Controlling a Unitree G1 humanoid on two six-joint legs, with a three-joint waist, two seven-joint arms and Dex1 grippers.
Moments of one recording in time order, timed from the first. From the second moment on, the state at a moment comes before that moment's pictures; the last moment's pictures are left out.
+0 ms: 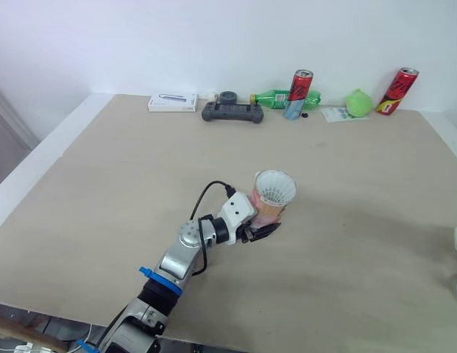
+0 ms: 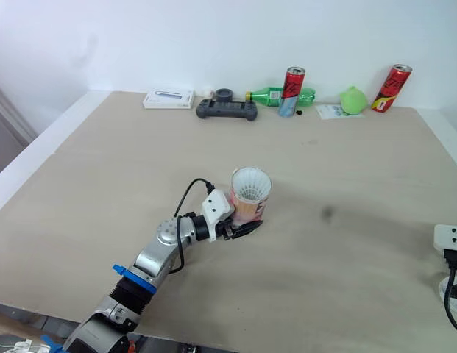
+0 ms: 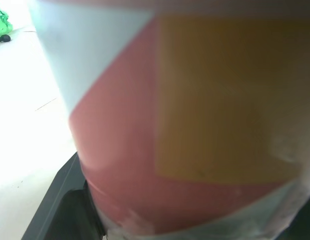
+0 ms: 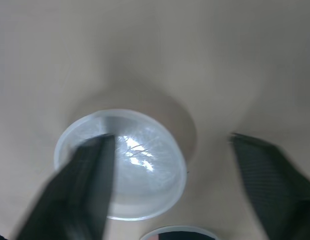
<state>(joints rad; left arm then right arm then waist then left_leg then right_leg) -0.44 0.02 -0.34 0.24 -0.07 0.03 -0.72 -0.54 -1.35 0.20 1.10 -0.32 -0.33 1.46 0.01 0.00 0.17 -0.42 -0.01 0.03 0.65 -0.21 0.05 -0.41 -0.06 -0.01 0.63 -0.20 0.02</state>
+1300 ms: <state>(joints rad) -0.51 -0.02 -0.32 0.41 -0.09 -0.02 -0.71 -1.12 -0.93 0.25 -0.02 0.23 0.35 1.48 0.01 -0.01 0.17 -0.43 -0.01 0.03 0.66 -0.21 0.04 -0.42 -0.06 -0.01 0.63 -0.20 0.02</state>
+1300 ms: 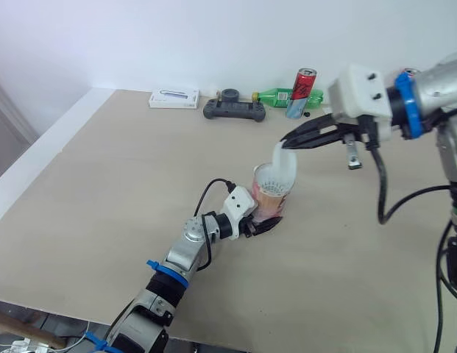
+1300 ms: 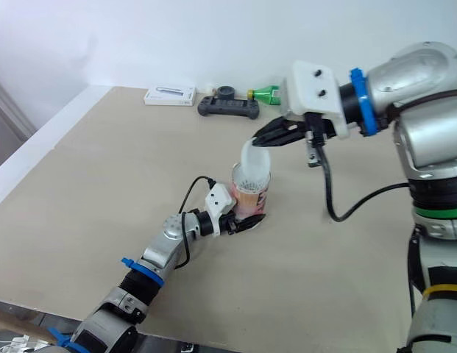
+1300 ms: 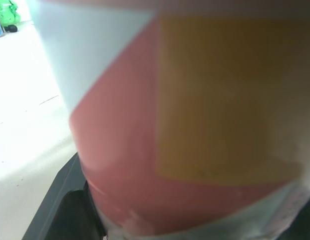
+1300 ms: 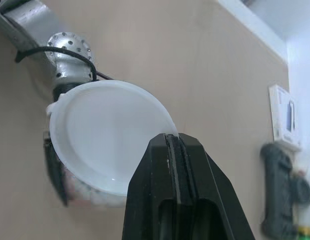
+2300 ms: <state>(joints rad) -0.52 -0.03 -0.32 0.42 -0.08 -0.04 -0.69 -1.18 -0.91 0.32 0.10 0.11 0.23 1.57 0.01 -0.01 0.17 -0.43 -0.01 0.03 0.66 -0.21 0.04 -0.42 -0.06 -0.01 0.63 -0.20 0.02</state>
